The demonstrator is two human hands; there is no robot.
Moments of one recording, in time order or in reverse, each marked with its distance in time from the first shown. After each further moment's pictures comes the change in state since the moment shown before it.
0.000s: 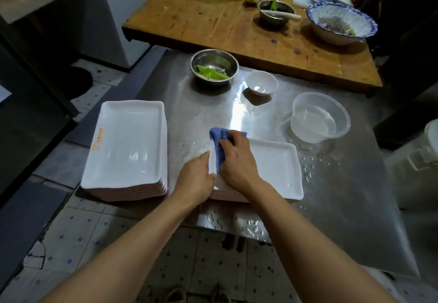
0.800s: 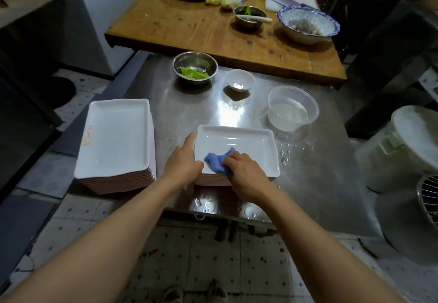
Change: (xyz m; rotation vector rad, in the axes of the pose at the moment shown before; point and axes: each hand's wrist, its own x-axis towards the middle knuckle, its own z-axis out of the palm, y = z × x) left_hand 0.002 0.002 0.001 0.051 -0.071 -0.046; right_hand -0.077 0.025 -0.031 -0.092 -0.195 -0.023
